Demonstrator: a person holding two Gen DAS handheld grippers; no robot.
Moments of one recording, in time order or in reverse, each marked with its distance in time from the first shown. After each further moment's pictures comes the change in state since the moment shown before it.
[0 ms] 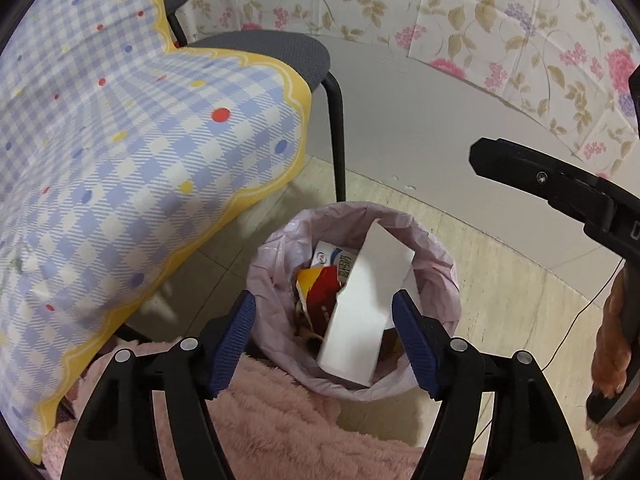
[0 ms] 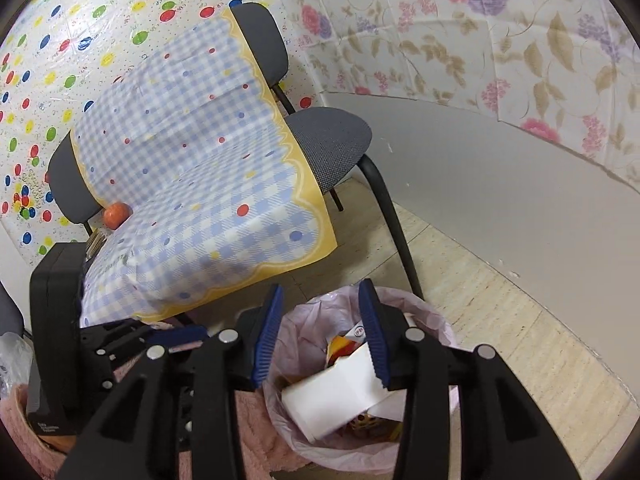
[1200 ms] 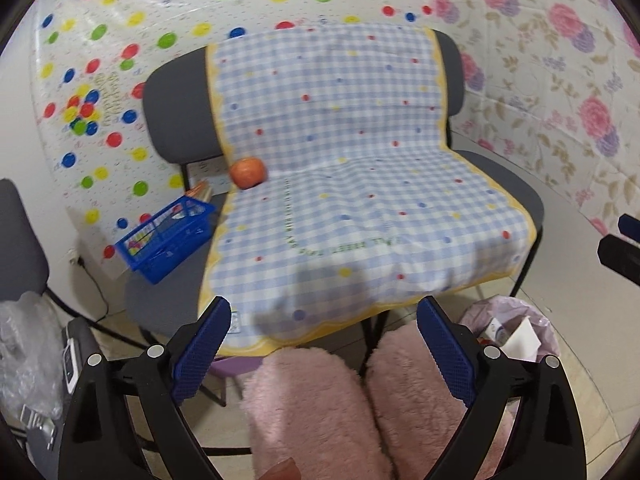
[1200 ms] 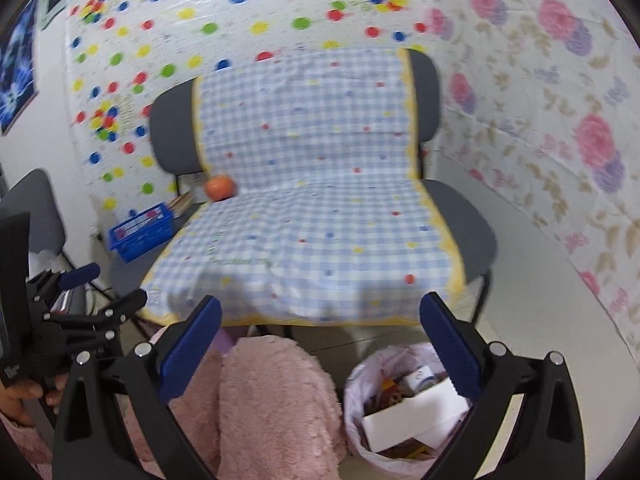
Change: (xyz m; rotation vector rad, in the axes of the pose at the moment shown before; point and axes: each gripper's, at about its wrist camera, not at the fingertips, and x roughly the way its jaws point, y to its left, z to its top) left arm -0.236 0.128 -0.093 -0.466 -0.259 0.564; right arm -0.068 0.198 0.038 -0.389 -0.011 0.141
